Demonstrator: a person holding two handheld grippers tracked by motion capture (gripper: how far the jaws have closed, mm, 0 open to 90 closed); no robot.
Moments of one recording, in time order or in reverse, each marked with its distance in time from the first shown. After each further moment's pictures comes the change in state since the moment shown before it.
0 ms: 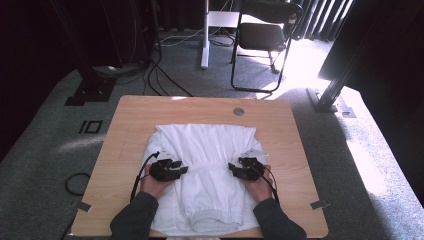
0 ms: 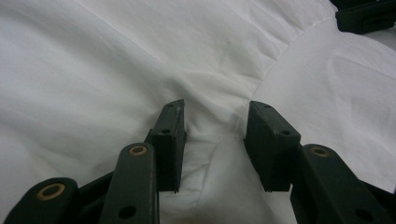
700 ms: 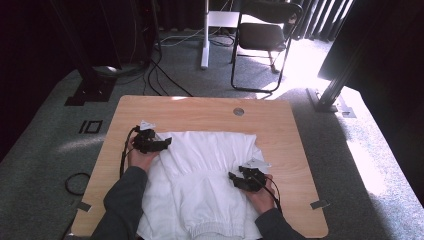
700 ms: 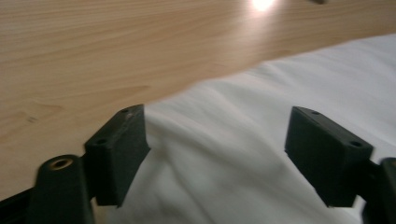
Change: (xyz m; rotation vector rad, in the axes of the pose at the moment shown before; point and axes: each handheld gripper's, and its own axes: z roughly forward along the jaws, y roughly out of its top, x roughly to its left) left arm 0.090 0.060 -0.015 -0.062 0.280 -0.171; right arm 0.016 -0.020 -0.020 -0.006 0.021 -0.008
